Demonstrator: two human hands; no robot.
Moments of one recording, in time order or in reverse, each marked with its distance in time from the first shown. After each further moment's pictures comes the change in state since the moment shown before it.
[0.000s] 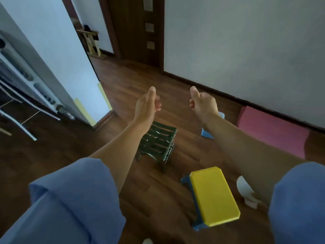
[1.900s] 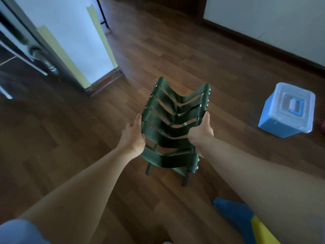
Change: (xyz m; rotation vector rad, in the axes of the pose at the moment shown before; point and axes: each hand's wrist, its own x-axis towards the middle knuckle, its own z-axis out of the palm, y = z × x) left_hand 0.208 -0.490 -0.039 0.878 -0.071 -0.352; right_hand 0.188 0.379 0.328 -0.206 -0.281 0.373
